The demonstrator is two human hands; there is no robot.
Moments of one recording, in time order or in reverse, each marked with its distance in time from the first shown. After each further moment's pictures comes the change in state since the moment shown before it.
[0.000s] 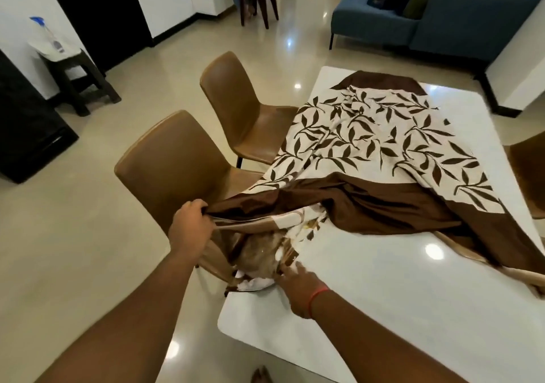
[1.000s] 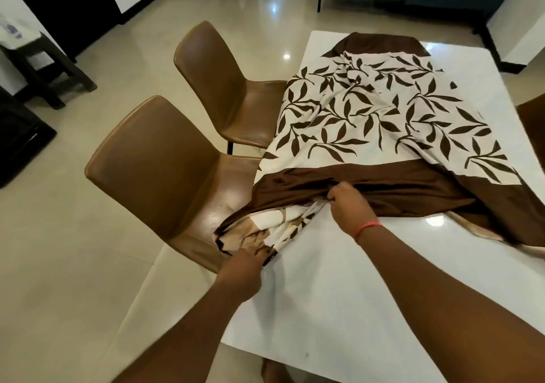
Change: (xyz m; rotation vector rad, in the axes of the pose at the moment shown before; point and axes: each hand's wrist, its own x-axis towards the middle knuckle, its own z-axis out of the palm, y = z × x) left_hand -0.062 0.032 0.107 0.511 -0.675 0.418; right_hand 0.035 0.142 -0.079 0.365 0.647 0.375
